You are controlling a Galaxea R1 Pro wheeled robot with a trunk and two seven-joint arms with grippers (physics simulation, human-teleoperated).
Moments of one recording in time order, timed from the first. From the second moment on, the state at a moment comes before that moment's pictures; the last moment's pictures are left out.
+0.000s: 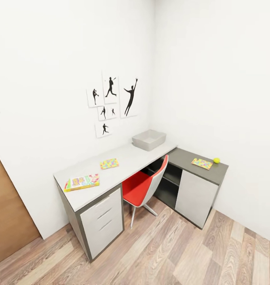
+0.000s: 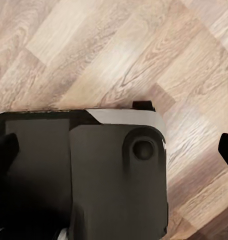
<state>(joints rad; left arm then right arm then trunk) -0.25 0.01 0.00 -0.09 0.00 0.02 0.01 -0.14 0.05 -0.02 -0.23 -0.02 0.07 -0.01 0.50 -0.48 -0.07</state>
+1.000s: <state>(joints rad) -0.31 0.00 -0.01 -0.07 0.00 -0.10 0.01 -0.21 0.04 -0.01 -0.25 -0.08 0.09 -0.01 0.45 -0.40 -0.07</state>
